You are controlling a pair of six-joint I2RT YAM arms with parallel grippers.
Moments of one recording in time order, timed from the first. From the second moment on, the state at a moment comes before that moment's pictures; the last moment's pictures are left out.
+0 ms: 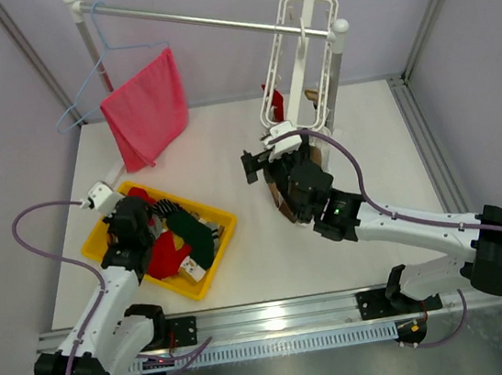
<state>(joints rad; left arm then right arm) -0.24 0.86 0.48 0.00 -0.66 -0.60 1.03 1.27 0.98 0.38 0.76 -0.13</state>
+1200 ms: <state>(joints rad) -0.24 0.74 0.39 0.00 -0.65 -0.63 1.01 1.30 0.96 0.39 0.58 -0.06</state>
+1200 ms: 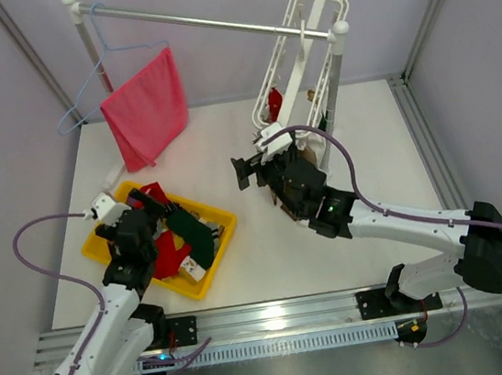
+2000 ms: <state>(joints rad) -0.76 1.18 0.55 0.46 -0.66 -0.29 1.08 0.93 0.87 0.49 0.10 -0.04</state>
